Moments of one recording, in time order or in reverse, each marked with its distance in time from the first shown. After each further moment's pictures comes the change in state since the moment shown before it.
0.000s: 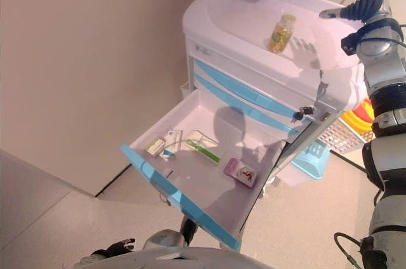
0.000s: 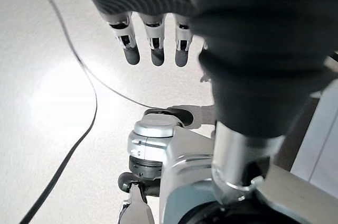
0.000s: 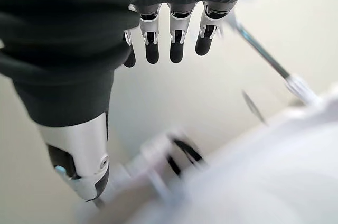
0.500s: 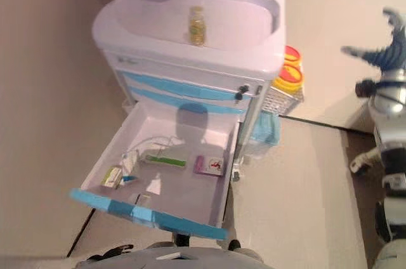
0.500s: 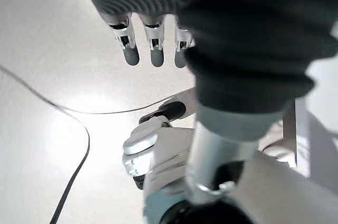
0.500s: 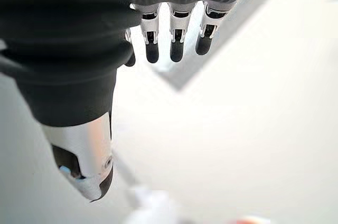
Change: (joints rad) left arm 0.026 0.027 -0.012 -0.017 0.044 -0.012 -0.024; right arm 0.661 0.019 -0.380 -0.246 0.033 -0.082 -0.060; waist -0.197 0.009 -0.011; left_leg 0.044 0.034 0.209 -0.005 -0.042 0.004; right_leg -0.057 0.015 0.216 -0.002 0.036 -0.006
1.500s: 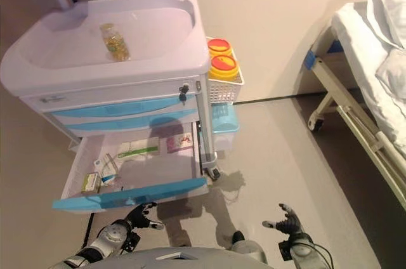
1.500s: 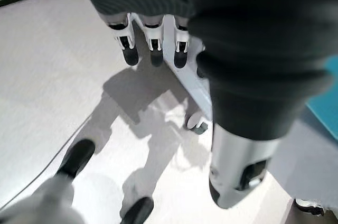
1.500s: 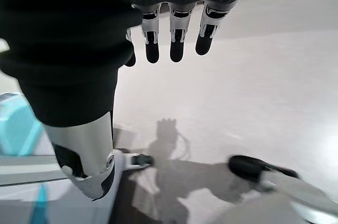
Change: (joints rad) left arm -0.185 -0.060 -0.118 -0.035 0.072 -0.185 0.169; right arm 0.569 0.577 0.225 0.485 -0.147 -0.028 0.115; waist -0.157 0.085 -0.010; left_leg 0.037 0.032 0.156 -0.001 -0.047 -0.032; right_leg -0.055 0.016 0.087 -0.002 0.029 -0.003
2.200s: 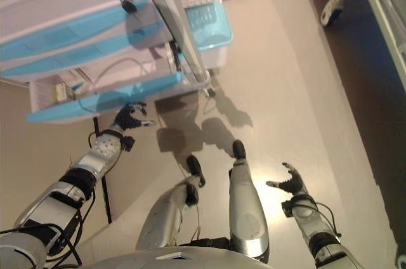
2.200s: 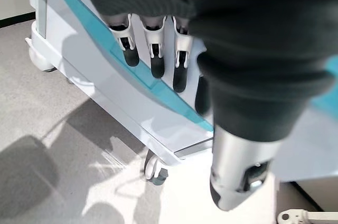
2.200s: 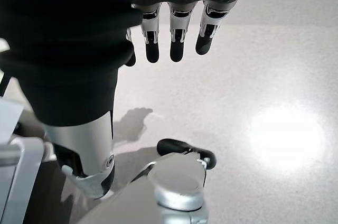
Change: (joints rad) left arm -0.506 0.236 0.000 -0.199 -0.125 -0.054 0.221; right arm -0.237 -0.104 0.065 -0.096 0.052 -0.054 -0.072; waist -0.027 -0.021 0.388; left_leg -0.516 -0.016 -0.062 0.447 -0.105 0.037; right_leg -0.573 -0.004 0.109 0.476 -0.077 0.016
